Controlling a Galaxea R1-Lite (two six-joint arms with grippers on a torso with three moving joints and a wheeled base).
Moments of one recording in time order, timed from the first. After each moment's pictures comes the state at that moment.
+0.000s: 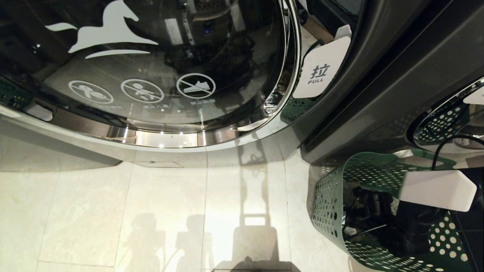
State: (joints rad) left arm 0.00 0.00 0.00 0.00 0.00 0.01; right arm 0.04 2.52 -0.71 -1.16 -0.04 0.24
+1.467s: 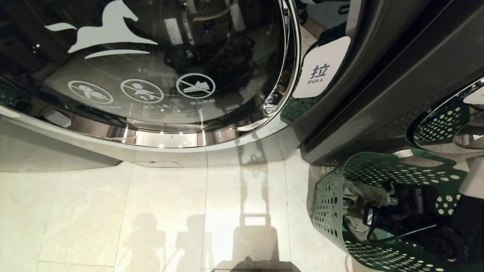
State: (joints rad) left arm 0.00 0.00 0.00 0.00 0.00 0.01; right arm -0.02 2.10 -0.41 -1.07 0.06 0.23
